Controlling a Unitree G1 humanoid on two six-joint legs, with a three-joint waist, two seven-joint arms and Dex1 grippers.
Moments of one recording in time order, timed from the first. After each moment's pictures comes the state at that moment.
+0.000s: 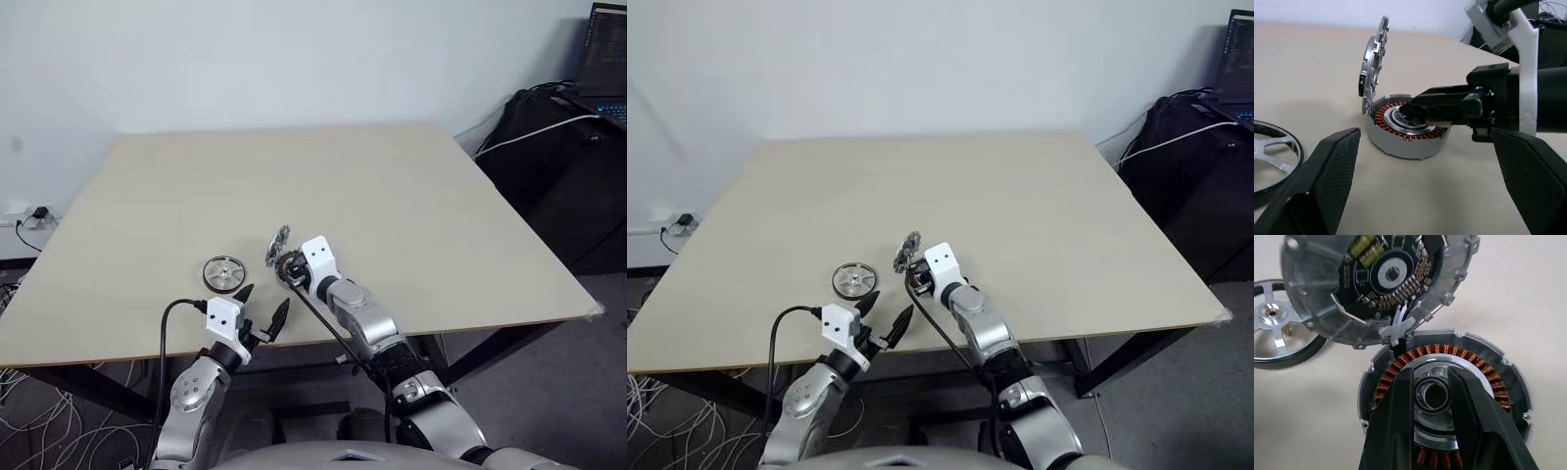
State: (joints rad) left arm 0.28 0.12 -0.13 -0.04 -0.20 -0.14 -0.44; right arm -0.41 0.09 0.25 0.47 0.00 0.33 0.23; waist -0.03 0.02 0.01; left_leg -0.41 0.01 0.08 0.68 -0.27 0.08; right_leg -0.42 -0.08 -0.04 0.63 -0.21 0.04
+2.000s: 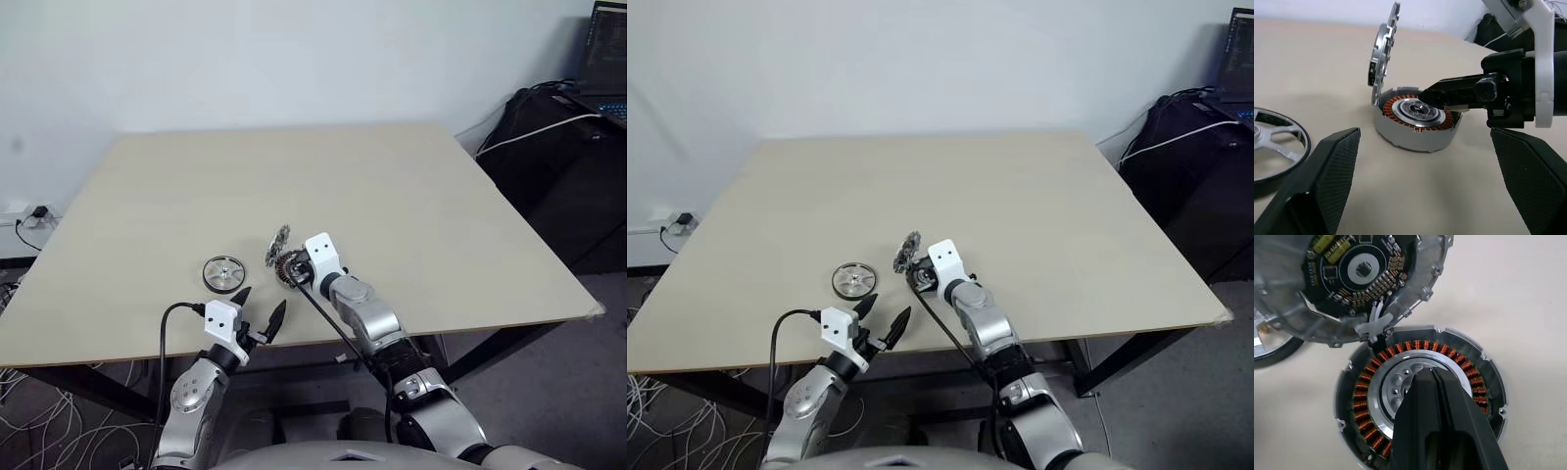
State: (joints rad) left arm 0.26 0.10 -0.11 0.05 -0.21 -0.21 -0.46; right arm -0.41 0.08 0.23 0.43 -0.02 0.41 0.21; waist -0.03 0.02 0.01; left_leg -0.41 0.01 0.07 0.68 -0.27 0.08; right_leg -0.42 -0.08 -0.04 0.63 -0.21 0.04
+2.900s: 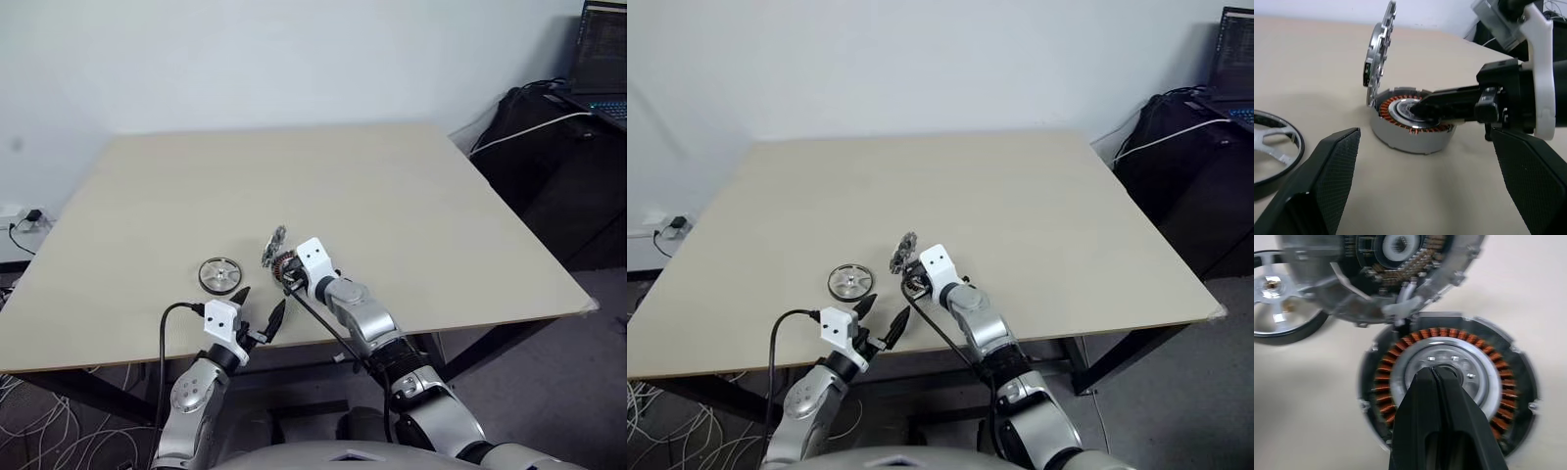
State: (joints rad) left arm 0.27 0.10 -0.11 0.02 -0.21 -0.18 -0.44; right arm -0.42 0.09 0.28 0.46 -0.05 0.40 0.31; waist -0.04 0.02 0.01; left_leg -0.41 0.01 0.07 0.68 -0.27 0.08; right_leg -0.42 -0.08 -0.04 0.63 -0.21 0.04
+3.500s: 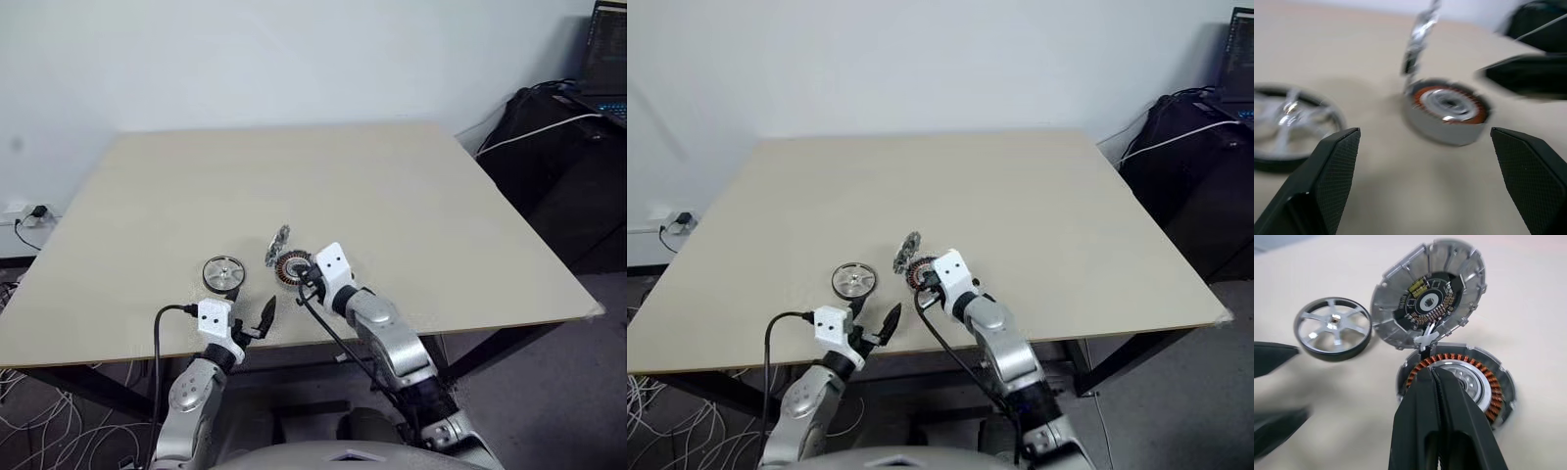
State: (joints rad) left arm 0.28 0.07 -0.06 -0.02 -0.23 -0.02 -0.32; right arm -0.09 -0.05 0.28 -0.10 0.03 0.42 0.40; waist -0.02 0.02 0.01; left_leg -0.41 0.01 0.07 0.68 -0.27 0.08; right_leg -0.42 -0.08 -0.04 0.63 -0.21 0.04
